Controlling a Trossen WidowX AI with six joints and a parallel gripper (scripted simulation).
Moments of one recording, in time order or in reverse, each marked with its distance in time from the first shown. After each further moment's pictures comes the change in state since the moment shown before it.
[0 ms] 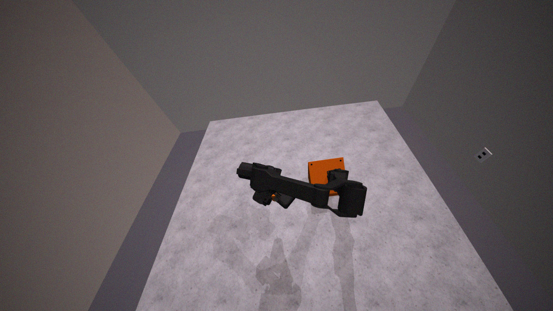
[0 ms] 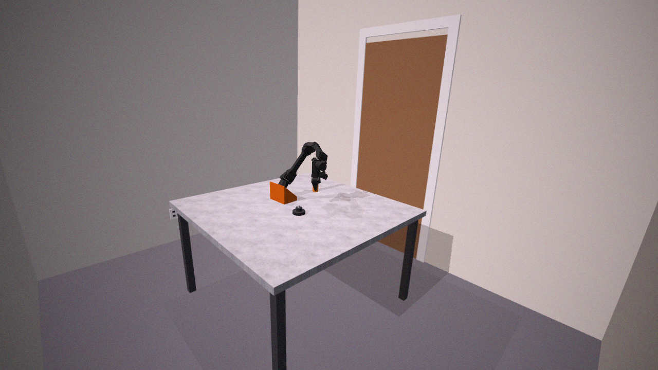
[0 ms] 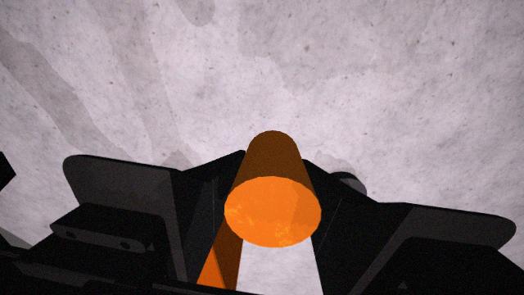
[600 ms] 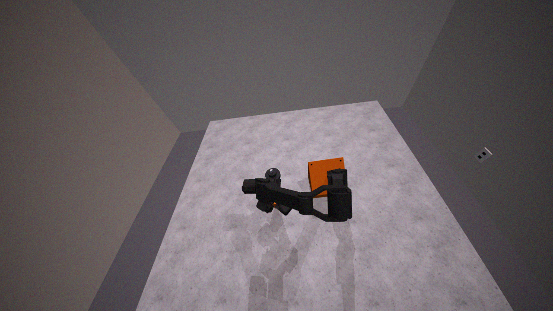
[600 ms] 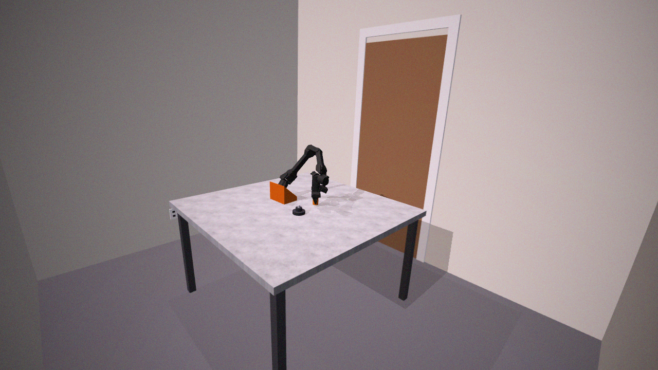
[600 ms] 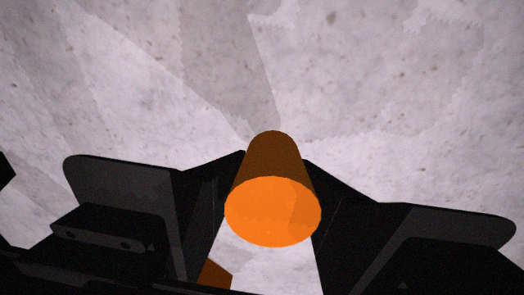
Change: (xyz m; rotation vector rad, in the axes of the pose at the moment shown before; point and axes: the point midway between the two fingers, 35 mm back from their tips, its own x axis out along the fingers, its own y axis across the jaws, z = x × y) arm 0.094 -0.005 0.004 -0.003 -0.005 0.035
